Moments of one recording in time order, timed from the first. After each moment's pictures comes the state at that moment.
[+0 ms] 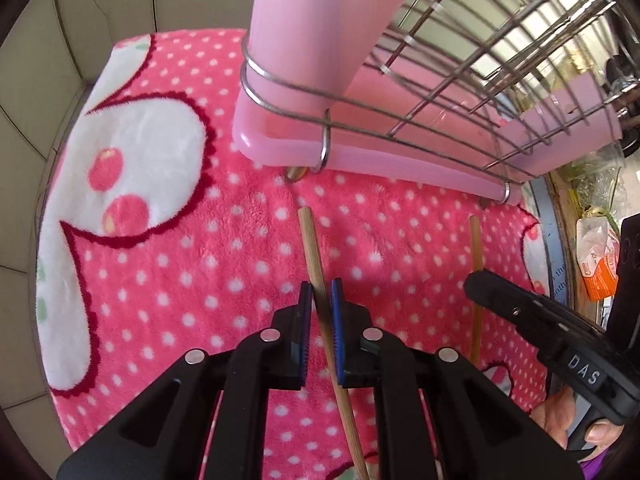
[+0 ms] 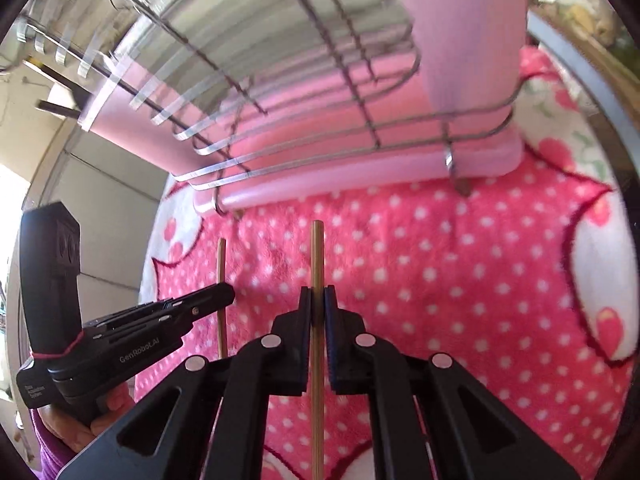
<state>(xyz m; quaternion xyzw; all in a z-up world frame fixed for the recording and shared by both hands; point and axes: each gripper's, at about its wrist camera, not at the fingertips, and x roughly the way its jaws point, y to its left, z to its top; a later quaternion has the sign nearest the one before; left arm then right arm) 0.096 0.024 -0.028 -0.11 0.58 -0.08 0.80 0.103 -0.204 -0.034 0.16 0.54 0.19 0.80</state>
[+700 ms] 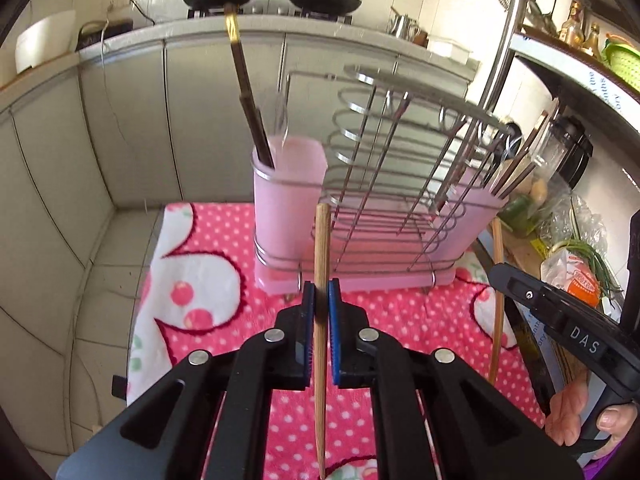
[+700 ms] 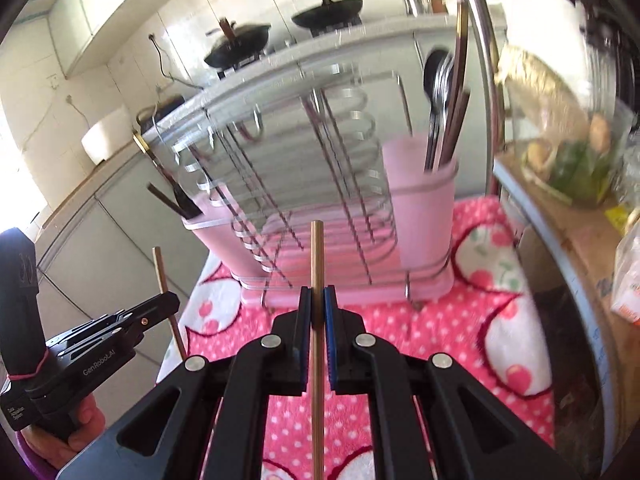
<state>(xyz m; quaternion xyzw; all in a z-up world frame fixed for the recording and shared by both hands) 0.027 0.010 0.102 -0.04 0.37 -0.06 0.92 0.045 -0.233 0.076 0.13 0.35 0.17 0.91</state>
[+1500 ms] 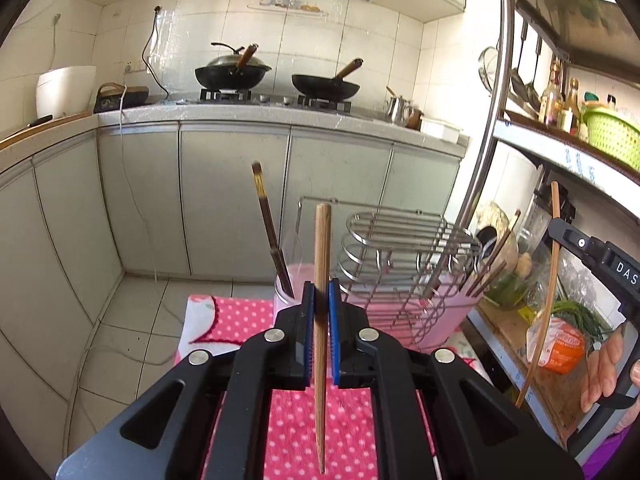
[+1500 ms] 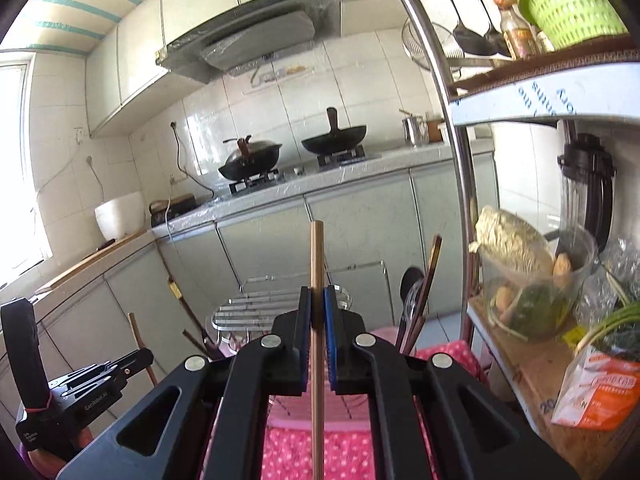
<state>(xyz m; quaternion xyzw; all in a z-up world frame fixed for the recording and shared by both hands) 0.012 0.025 0.174 -0.06 0.24 -0.05 0.97 0.024 -0.268 0.191 0.12 0.15 0.14 0.97</state>
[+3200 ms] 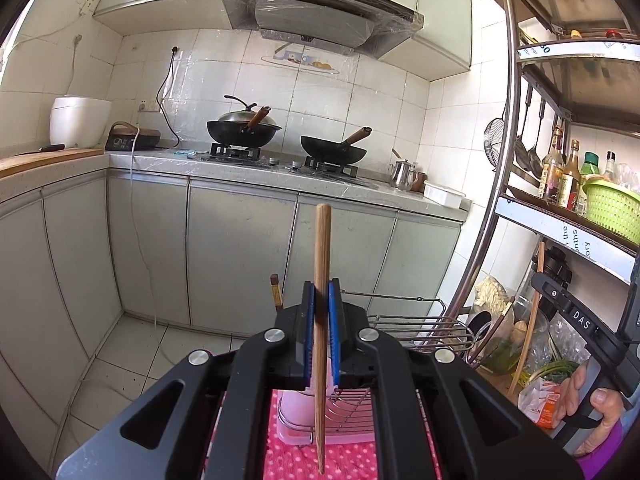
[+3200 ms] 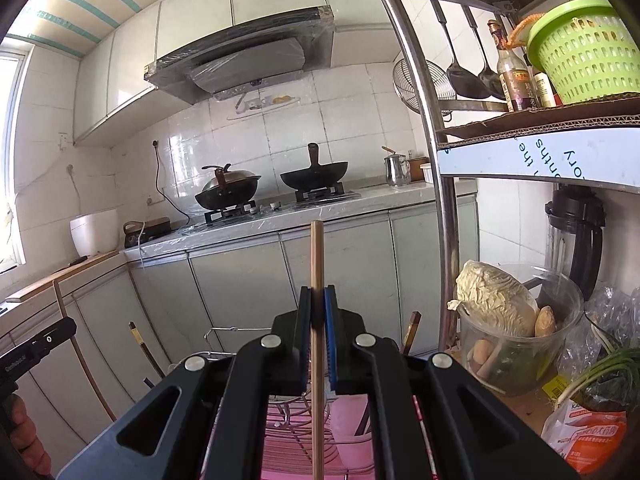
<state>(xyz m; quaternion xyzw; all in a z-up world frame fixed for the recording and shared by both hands) 0.018 0.040 0.228 -0.08 0.14 -0.04 0.99 0.058 -0.274 0.214 0.10 0.10 0.09 0.99</state>
